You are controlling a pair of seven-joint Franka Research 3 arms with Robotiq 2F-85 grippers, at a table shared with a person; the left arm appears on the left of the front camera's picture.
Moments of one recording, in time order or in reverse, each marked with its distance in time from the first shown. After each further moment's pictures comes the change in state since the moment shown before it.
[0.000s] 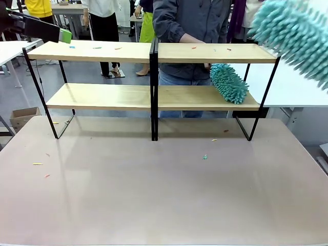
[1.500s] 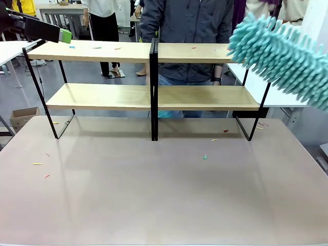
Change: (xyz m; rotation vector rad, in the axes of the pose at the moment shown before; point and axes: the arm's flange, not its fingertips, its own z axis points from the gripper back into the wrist) left arm 0.000 0.000 0.000 0.000 0.000 0.000; right arm 0.034 0.006 -0.044 0.070 0.131 0.105
